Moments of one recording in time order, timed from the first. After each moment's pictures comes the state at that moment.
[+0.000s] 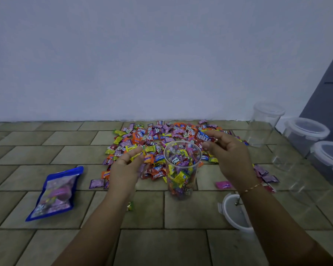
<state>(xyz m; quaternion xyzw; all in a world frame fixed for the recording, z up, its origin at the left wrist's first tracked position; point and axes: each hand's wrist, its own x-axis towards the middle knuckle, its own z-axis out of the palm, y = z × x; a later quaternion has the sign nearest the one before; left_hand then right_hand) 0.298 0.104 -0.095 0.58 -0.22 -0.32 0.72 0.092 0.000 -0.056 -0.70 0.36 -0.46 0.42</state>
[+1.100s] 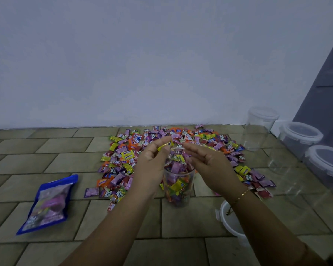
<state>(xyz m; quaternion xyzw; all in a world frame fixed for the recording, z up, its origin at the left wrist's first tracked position) 0.246 0.076 -0.054 0.53 -0.36 -0.33 0.69 0.106 0.011 -0.052 -0.81 0.32 -0.34 0.36</state>
